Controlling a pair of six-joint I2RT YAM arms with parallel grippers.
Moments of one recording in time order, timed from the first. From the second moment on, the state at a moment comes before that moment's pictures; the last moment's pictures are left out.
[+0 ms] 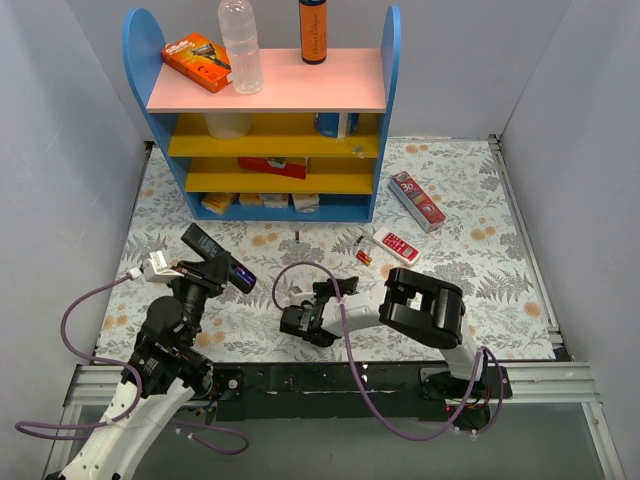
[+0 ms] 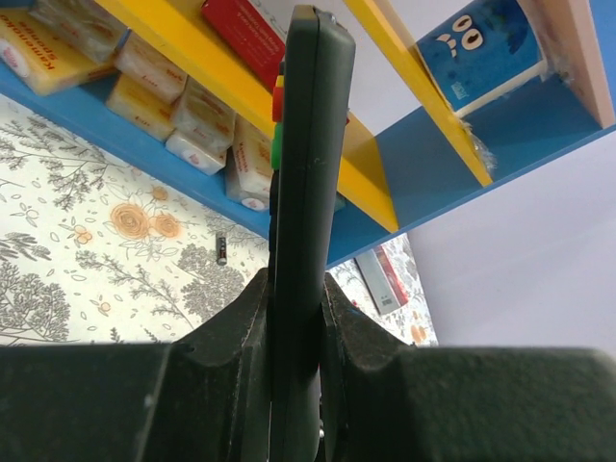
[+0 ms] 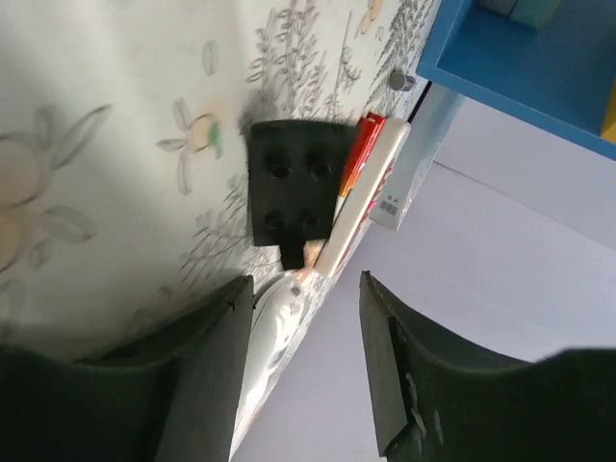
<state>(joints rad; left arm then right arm) -0.53 0.13 0.36 -0.21 -0.40 -0.85 1.32 2.04 1.10 -0.58 1.04 -0.20</state>
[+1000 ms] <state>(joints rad) -0.53 0.18 0.36 -0.22 -0.34 -0.83 0.83 1.62 1.08 -0.44 0.00 -0.05</state>
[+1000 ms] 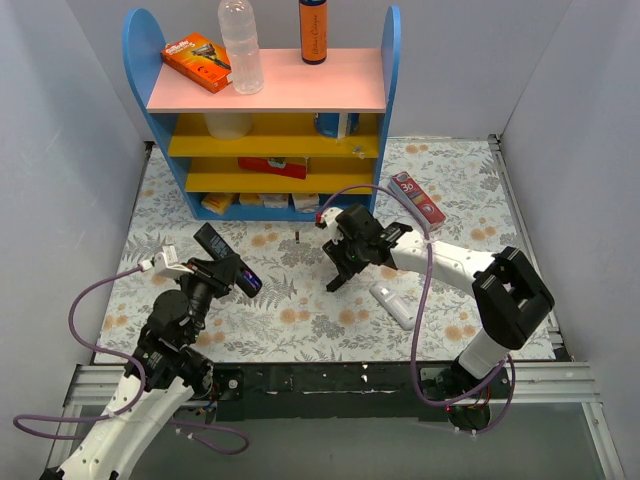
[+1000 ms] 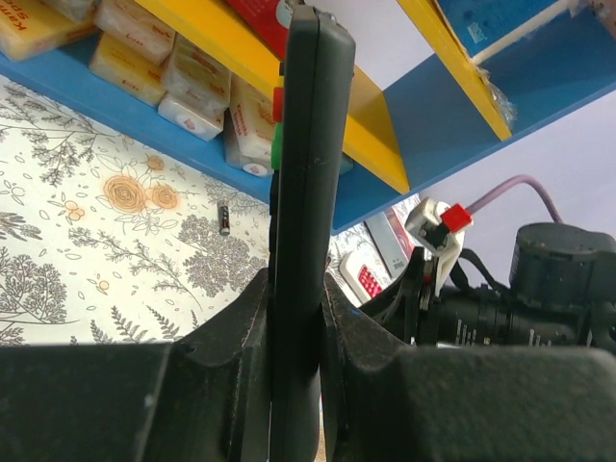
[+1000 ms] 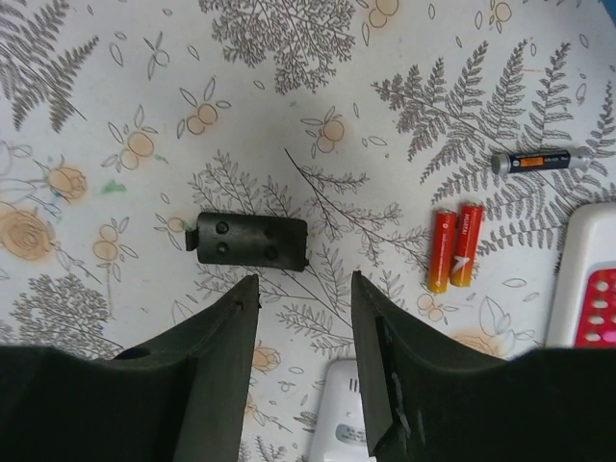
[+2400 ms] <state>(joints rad) -0.53 0.23 0.36 -0.16 -0.26 -0.84 0.78 1.71 0.99 -0.33 -0.18 0.07</state>
